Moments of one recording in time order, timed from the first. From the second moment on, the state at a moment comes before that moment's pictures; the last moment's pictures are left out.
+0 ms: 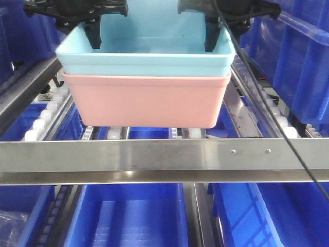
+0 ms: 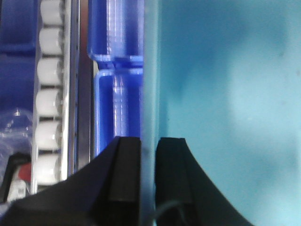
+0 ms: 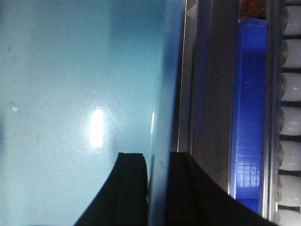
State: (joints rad) left arm -0.46 1.94 -1.75 0.30 0.73 -0.51; right arm 0.41 1.95 -1.78 -0.10 0.74 0.40
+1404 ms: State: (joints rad) left arm -0.45 1.99 -1.97 0.28 0.93 -0.51; right arm 0.41 1.89 -1.79 -0.10 0.65 0.39
